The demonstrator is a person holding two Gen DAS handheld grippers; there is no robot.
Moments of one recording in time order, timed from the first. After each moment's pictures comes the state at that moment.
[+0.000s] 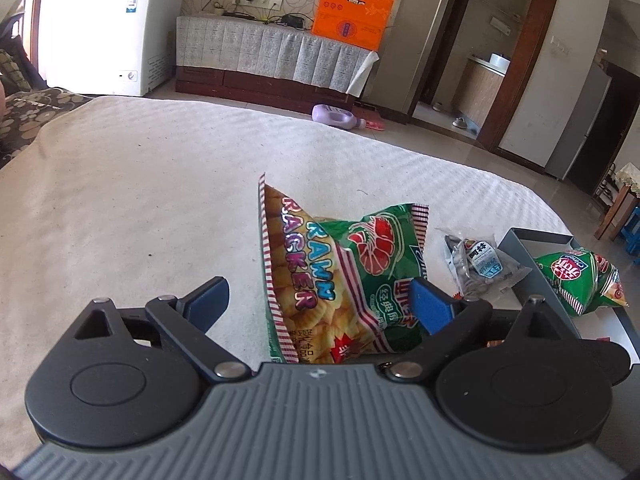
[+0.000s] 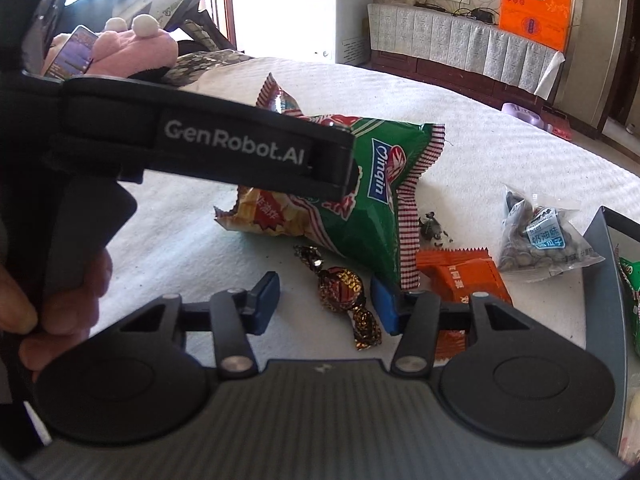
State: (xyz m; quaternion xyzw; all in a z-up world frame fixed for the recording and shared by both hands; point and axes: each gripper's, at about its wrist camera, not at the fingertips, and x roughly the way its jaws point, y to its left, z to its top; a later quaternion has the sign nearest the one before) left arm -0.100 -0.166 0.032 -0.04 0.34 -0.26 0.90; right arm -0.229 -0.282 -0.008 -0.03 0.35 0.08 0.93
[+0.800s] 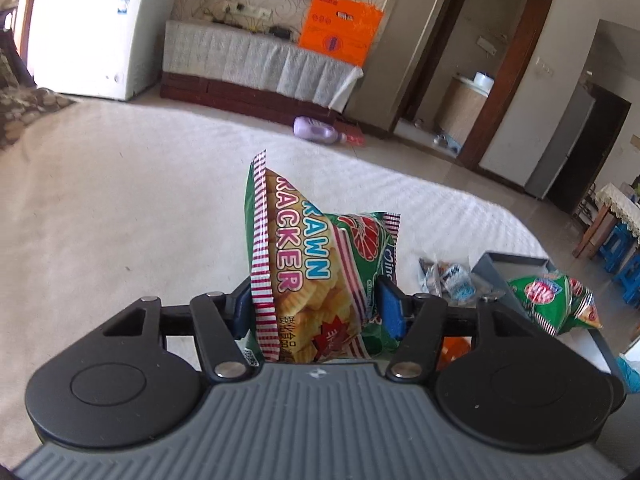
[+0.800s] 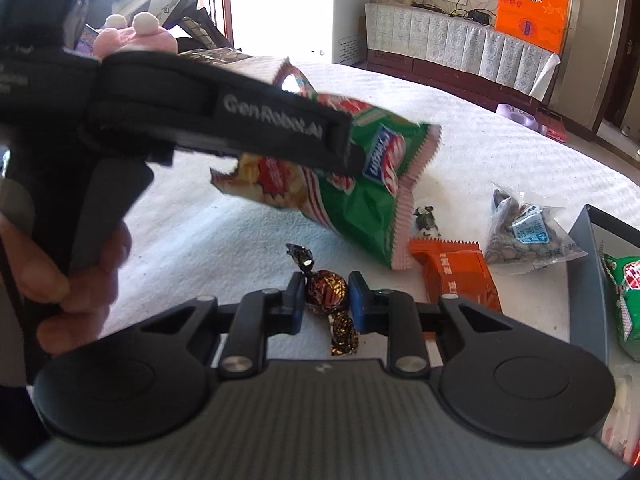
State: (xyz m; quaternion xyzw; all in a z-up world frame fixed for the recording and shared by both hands) left arm -0.105 -0.167 0.045 -0.07 0.31 -0.28 0.90; right arm -0.243 -0.282 0.003 -0.04 0.35 0.07 0.93
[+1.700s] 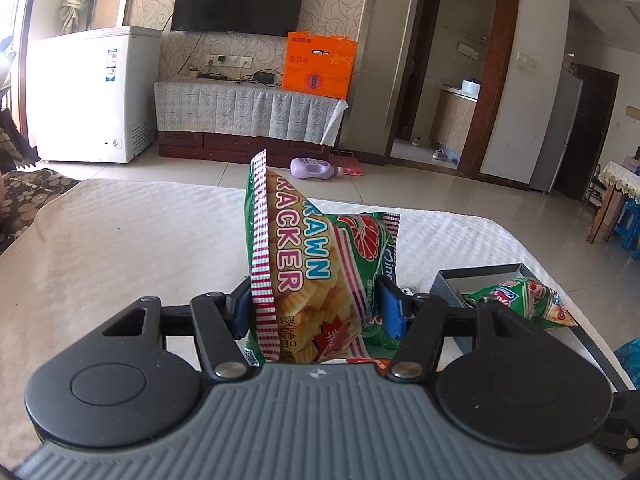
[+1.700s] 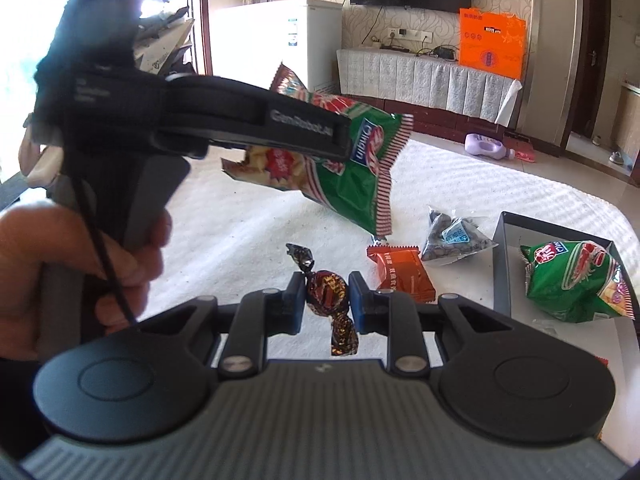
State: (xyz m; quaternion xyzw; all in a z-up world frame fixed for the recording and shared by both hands) left arm -0.171 -0.202 0.107 -0.01 0.25 -0.28 0.93; right arm -0.330 -0.298 0.045 -0.01 0.28 0.04 0.96
